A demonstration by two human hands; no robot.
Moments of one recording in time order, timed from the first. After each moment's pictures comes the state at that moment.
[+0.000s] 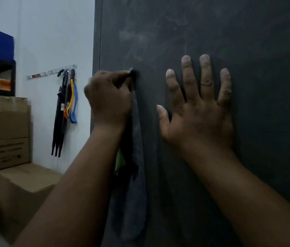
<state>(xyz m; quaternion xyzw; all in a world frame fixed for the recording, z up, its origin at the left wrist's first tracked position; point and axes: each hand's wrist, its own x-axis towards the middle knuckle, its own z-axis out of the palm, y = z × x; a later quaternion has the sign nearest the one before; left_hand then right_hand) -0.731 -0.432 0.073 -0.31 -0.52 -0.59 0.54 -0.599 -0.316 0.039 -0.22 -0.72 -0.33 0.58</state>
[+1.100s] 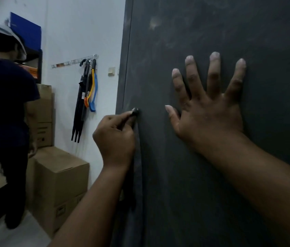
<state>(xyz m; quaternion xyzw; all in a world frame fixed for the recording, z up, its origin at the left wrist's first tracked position) -0.756 -0.453 -0.040 -0.25 -0.55 -0.64 0.47 -0.619 -0.337 0.042 -0.23 -0.74 -0.42 0.46</state>
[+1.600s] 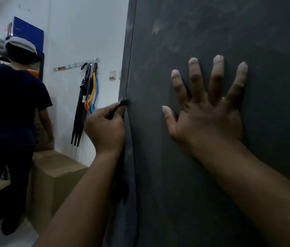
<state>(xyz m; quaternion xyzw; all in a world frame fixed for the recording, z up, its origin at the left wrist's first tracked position) -0.793 -0.461 -0.009 -0.21 -0.52 -0.70 0.45 -0.633 -0.342 0.043 -0.24 -0.73 -0.40 0.50</state>
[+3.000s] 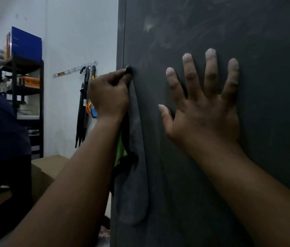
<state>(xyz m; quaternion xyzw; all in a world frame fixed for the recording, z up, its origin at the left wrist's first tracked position) -0.782 -0.458 0.068 -0.27 -0.51 -0.67 0.46 -0.637 -0.337 0.033 -0.20 -0.73 -0.36 0.55</state>
